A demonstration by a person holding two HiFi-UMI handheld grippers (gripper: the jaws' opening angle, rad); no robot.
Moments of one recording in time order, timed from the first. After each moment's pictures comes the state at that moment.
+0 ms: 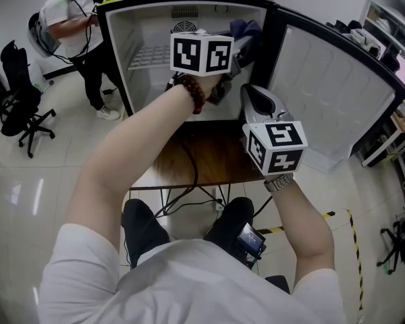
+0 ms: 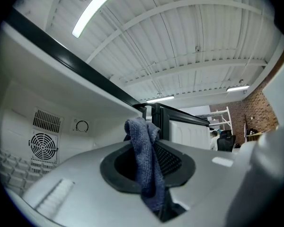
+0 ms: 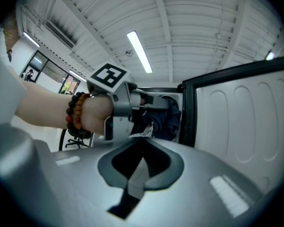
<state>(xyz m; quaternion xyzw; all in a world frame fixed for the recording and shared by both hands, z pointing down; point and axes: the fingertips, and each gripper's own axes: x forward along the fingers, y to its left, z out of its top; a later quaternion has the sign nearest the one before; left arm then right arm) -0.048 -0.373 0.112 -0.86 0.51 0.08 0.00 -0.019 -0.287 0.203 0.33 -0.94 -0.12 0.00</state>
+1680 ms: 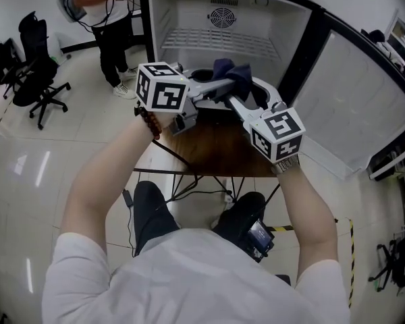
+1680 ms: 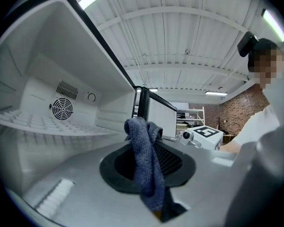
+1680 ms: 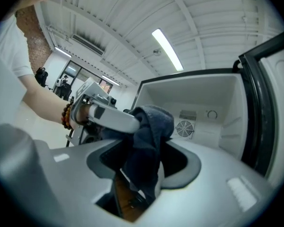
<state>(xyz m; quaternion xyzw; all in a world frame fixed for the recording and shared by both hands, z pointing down) -0.116 -0.254 0.232 -0.92 0.39 0.04 -0.05 -0.120 -0.251 0.251 0.13 -0.98 -0.17 0.03</state>
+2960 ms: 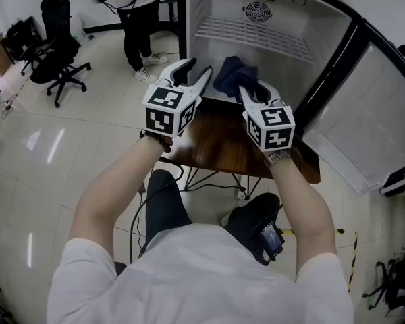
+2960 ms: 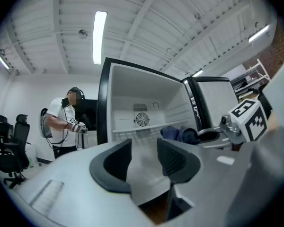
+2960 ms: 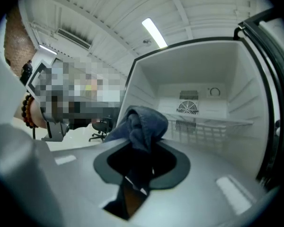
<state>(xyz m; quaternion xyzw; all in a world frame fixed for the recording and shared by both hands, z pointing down) -0.267 -0.217 0.277 -0.69 0.72 -0.02 0.06 -0.186 -0.278 0.309 0.19 -0.97 -0.12 0.05</state>
